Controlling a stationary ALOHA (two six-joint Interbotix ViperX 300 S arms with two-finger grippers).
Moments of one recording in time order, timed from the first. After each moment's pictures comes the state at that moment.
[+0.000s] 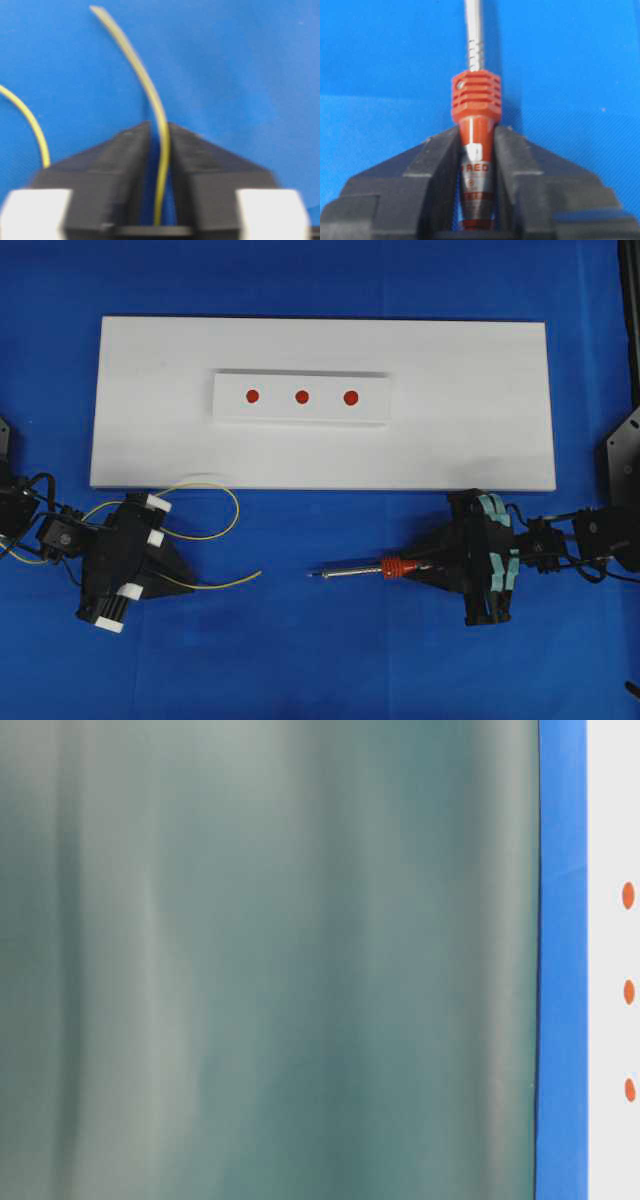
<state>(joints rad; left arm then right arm) -0.42 0.14 1.13 0.00 -0.77 -0.14 0.46 0.19 1.10 0.34 -0.76 0.17</state>
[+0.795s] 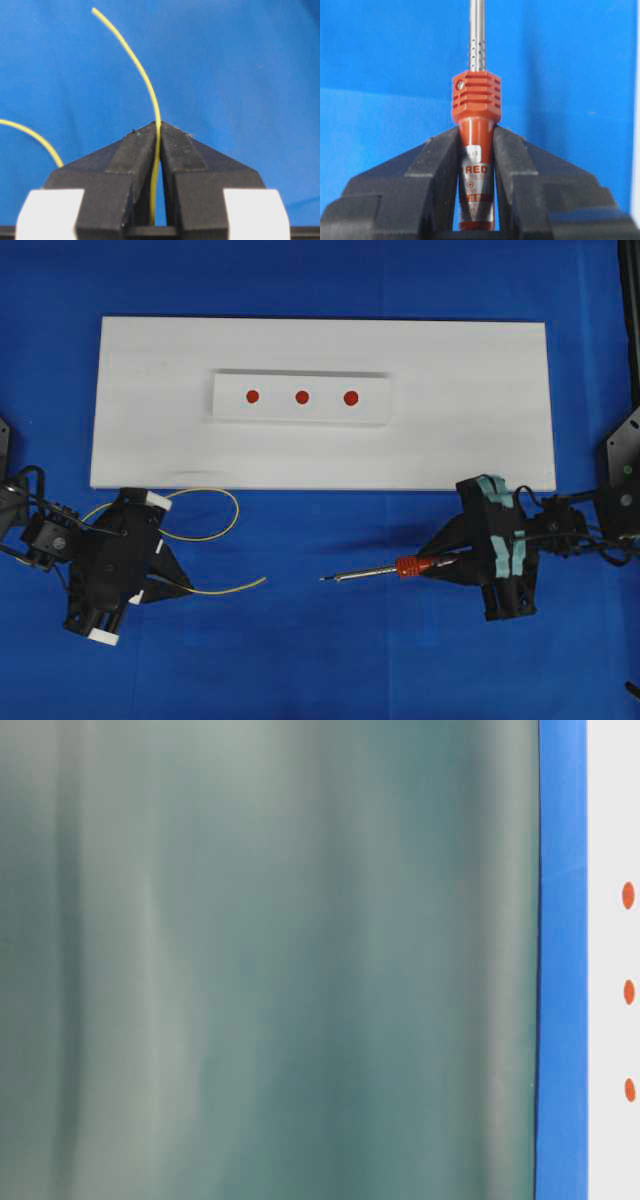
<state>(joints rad) -0.41 -0.22 0.97 0.00 -0.10 -0.15 0.37 -0.15 1.06 0.34 -0.28 0.08</state>
